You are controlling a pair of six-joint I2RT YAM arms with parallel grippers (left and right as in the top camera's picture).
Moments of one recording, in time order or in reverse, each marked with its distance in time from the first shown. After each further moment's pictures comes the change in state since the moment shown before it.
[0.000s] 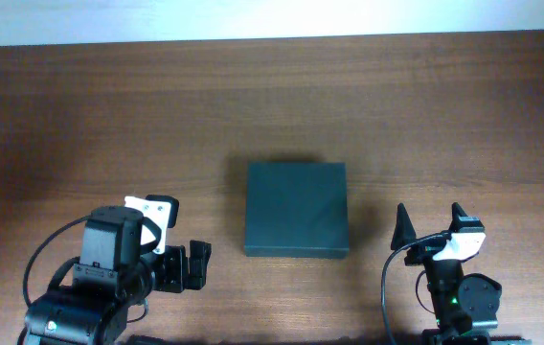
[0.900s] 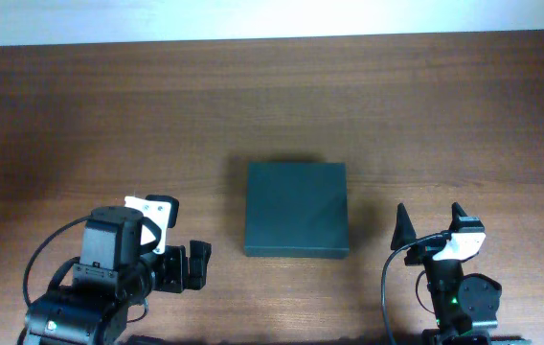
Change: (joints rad) left arm 0.000 0.000 0.000 0.000 0.000 0.000; right arm 0.000 0.000 0.000 0.000 0.000 0.000
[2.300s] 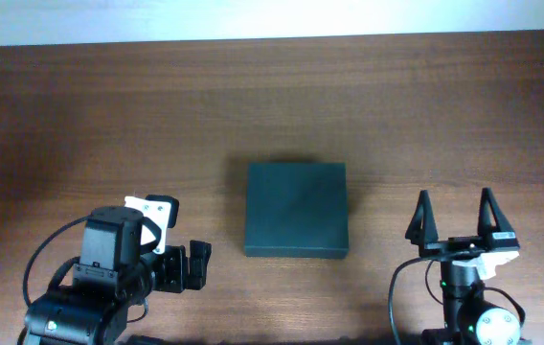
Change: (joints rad) left arm 0.000 0.000 0.000 0.000 0.000 0.000; right arm 0.000 0.001 0.039 0.356 0.016 0.000
